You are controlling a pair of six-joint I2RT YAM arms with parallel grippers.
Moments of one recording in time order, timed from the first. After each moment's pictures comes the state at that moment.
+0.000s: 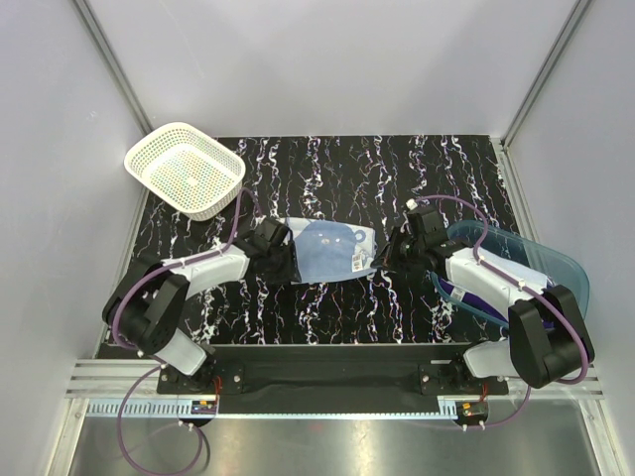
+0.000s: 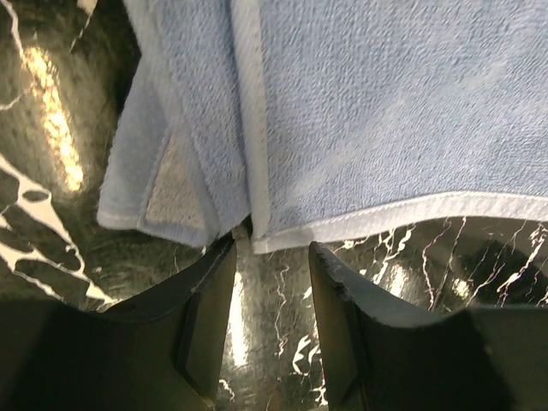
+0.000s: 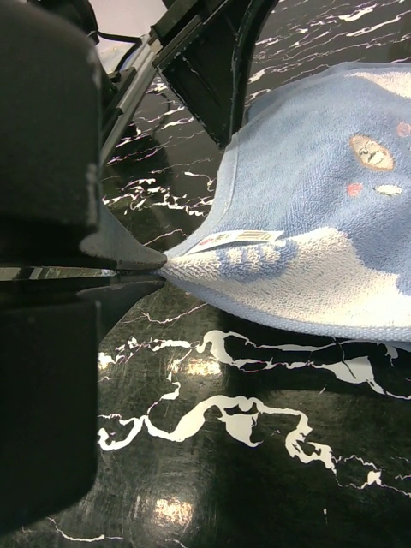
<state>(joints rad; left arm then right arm) -0.58 1.54 0.79 -0.32 0.08 -0.68 0.39 1.35 0.74 -0.25 -0.30 0.71</state>
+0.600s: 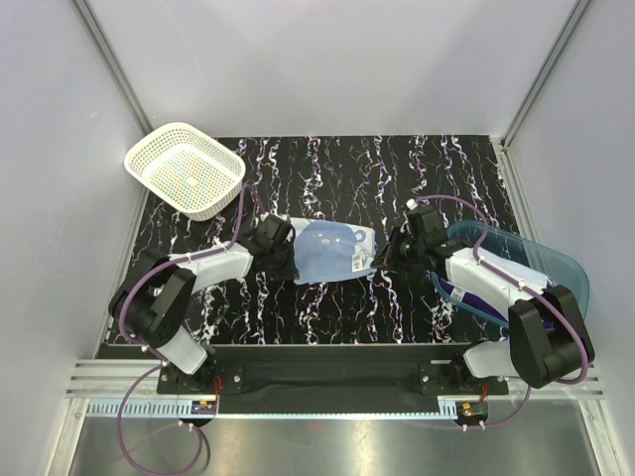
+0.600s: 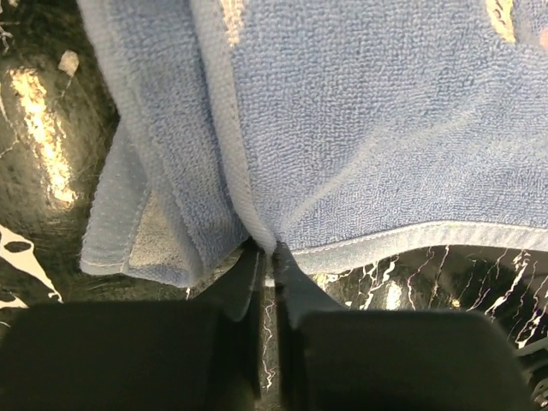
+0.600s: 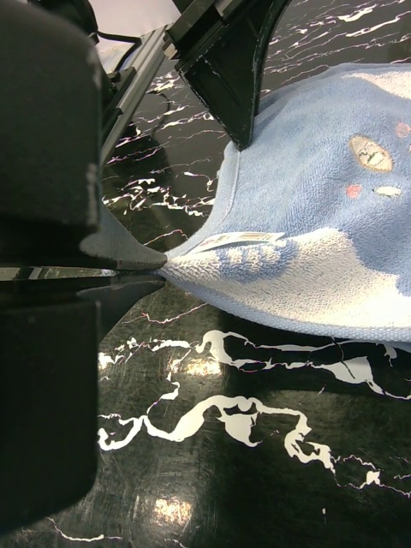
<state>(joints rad) -0.58 1.59 0.80 -0.24 0.07 -0.69 0.39 1.35 0.74 -0.25 -0.30 0.71</state>
